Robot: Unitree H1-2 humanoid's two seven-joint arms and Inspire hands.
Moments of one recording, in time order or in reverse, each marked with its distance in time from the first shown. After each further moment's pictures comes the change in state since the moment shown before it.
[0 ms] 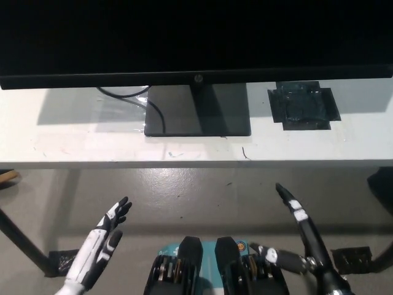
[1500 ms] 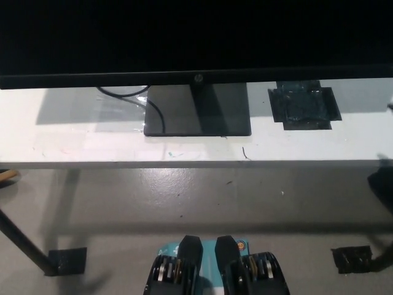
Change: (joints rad) left_arm -0.278 0.429 0.547 -0.082 -0.200 0.166 -0.033; right_arm -0.382 -0.245 -0.422 -0.019 0.163 -0.019 0.051
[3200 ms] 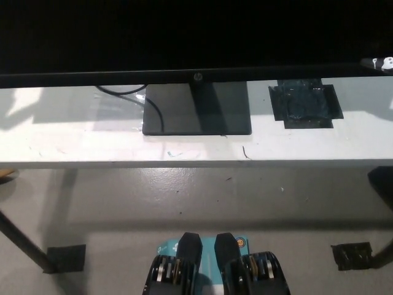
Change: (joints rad) left_arm -0.748 0.117 -0.566 0.938 0.289 -0.046 -0.137; right_arm -0.540 -0.112 0.104 0.832 0.114 0.082 0.557
